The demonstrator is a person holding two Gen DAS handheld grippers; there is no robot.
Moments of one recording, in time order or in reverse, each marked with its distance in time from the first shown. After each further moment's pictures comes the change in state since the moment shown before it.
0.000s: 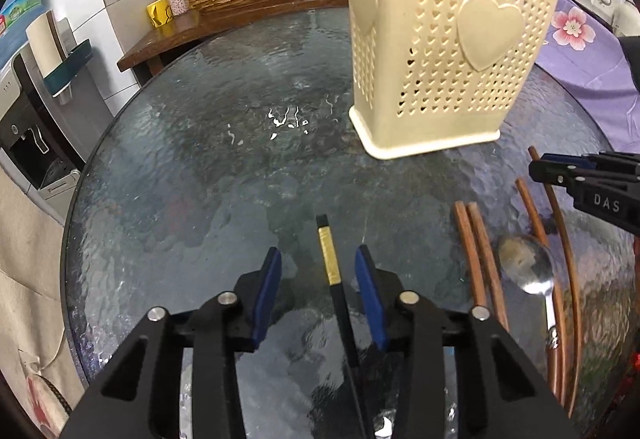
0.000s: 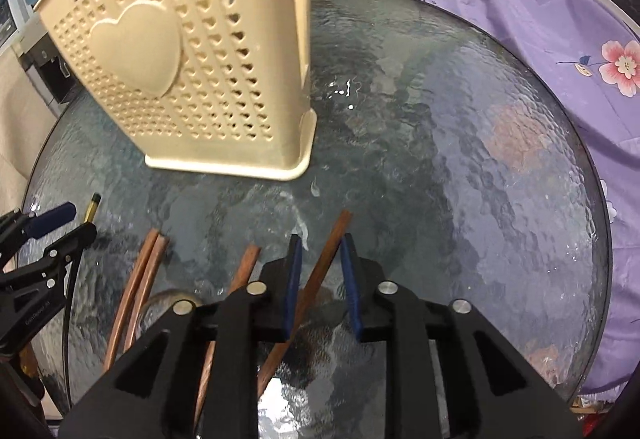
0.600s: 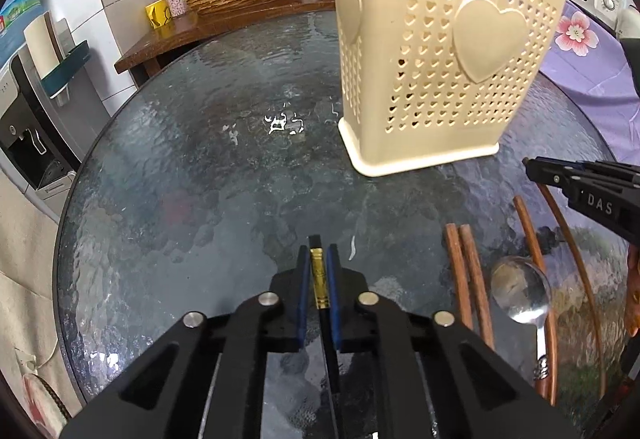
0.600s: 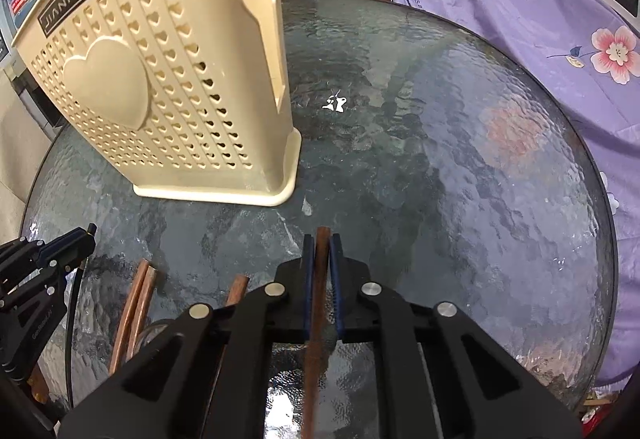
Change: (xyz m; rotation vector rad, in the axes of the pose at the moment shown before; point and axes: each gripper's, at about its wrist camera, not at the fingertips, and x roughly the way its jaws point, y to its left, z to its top) left arm 0.005 -0.009 0.008 -0.010 -0.006 0.000; right arm 0.010 -0.014 0.011 0.057 -0.049 -0.003
